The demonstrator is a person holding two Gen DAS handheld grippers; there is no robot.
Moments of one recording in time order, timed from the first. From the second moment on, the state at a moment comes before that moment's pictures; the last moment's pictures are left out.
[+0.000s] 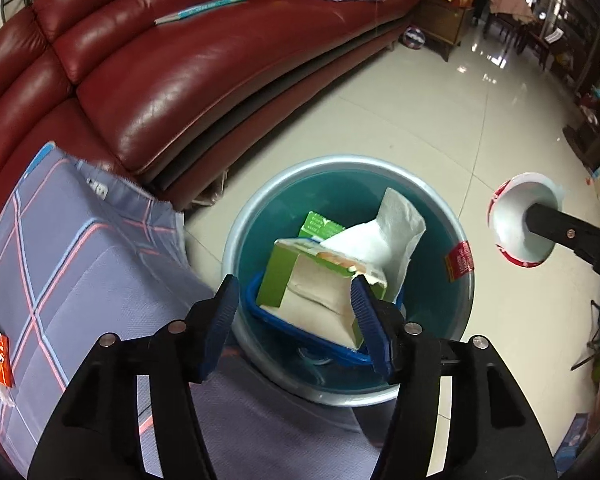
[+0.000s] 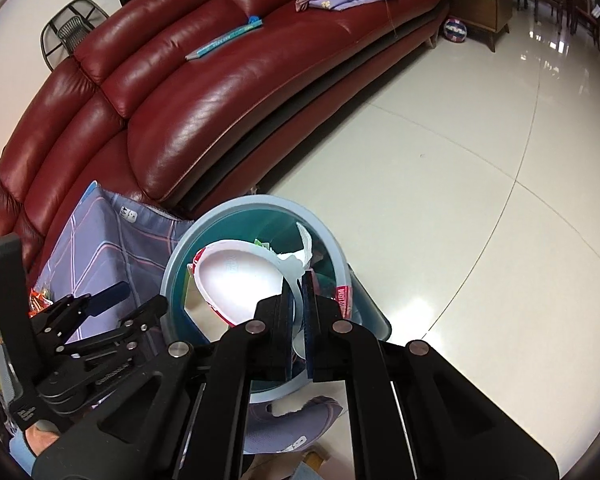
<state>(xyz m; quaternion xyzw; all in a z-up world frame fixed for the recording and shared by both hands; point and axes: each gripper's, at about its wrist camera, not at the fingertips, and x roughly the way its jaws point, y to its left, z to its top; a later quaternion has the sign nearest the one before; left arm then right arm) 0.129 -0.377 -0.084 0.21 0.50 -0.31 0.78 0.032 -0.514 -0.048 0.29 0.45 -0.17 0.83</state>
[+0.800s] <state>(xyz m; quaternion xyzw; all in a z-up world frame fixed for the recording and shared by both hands) 0.128 -0.311 -0.053 0.15 0.48 -0.31 0.81 0.071 -0.484 -0.067 0.29 0.48 -0.16 0.81</state>
